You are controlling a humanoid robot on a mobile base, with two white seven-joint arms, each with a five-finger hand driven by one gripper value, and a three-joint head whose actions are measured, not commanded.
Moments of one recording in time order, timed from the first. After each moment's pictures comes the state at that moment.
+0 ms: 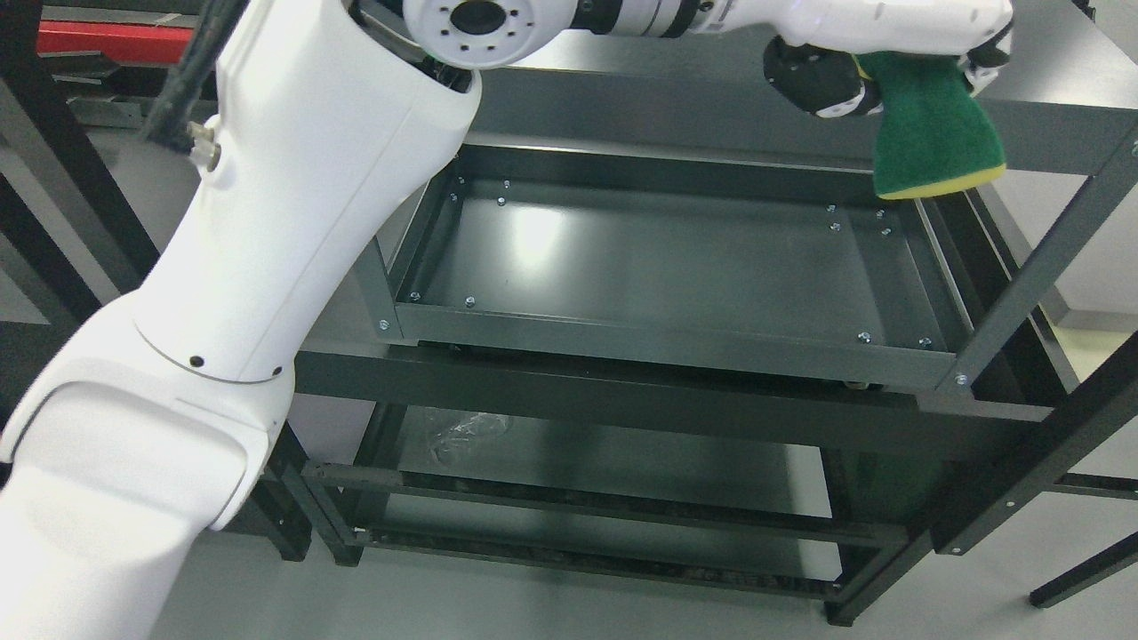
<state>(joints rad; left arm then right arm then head) -1.58 0.00 -0.64 -1.29 -0.54 -0.54 -0.80 -0.08 0.00 -0.21 0.00 -0.12 0.00 -0.07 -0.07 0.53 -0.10</state>
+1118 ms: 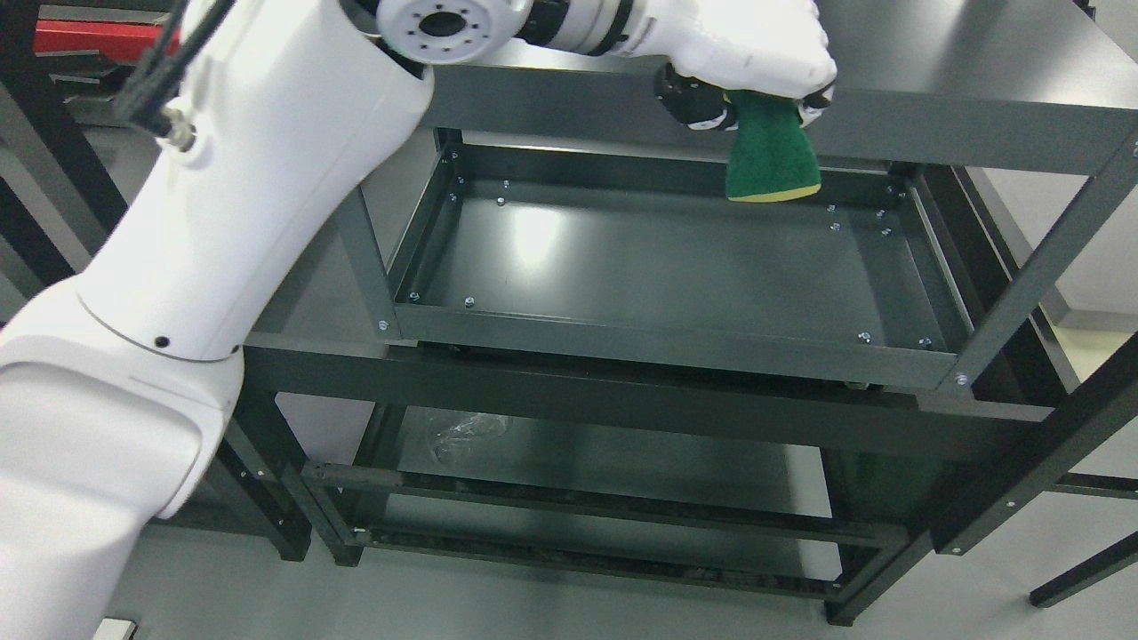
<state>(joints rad) -1.59 0.12 -0.67 -1.23 -0.59 -0.67 -0.89 -0.08 0.00 -0.21 0.00 -0.12 0.00 -0.07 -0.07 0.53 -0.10</state>
